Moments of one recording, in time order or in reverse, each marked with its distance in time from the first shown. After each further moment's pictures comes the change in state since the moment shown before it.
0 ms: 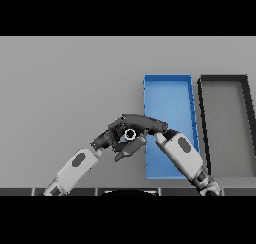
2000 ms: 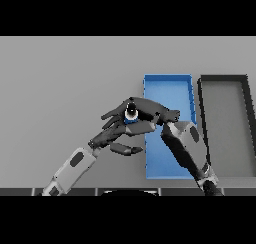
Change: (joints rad) left arm 0.006 0.018 0.018 0.011 -0.018 -0.045 0.034; right arm -0.156 0.000 -0.160 -0.066 -0.410 -0.204 0.268
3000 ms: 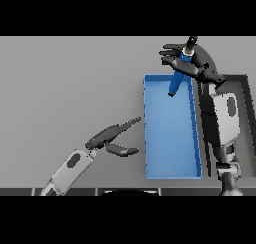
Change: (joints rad) left arm 0.031 0.025 0.008 -0.014 0.012 -0.012 -0.005; right arm -0.117 -0.241 -0.287 0.452 0.161 -0.224 -0.043
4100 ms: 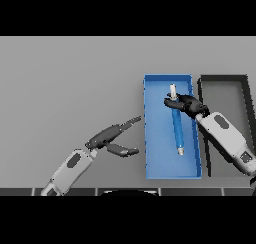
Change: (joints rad) left arm -0.003 -0.006 0.000 -0.005 -0.001 0.008 0.006; right arm 0.101 -0.365 0.840 0.142 -0.340 -0.247 0.048
